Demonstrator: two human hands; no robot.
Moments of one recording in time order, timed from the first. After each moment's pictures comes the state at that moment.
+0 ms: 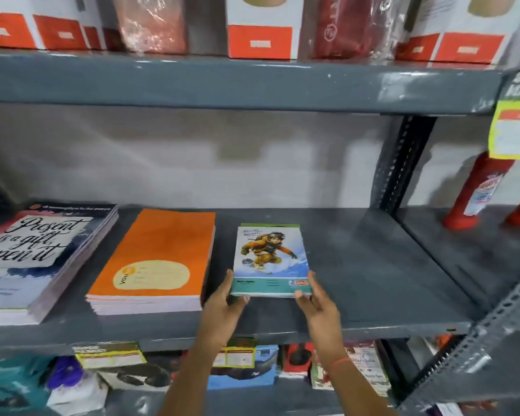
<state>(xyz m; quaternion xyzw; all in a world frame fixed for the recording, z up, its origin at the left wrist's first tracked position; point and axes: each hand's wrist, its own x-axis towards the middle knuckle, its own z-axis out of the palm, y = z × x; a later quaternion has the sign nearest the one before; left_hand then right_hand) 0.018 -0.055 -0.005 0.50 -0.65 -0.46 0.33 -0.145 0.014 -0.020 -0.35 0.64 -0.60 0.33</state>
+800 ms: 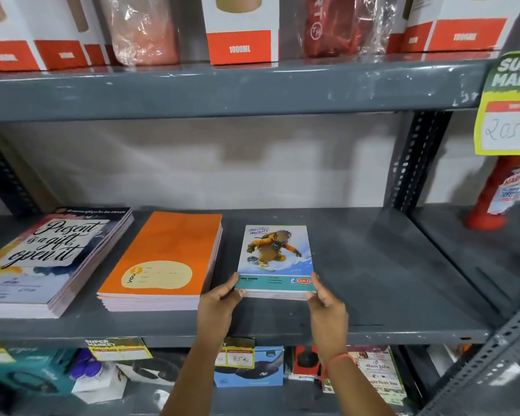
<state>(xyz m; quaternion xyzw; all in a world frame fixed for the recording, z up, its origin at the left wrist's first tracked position) 0.008 -0.057 -0.014 0.52 -0.53 -0.49 0.45 -0.154 0.011 -0.017 -0.31 0.69 -0.59 0.28</state>
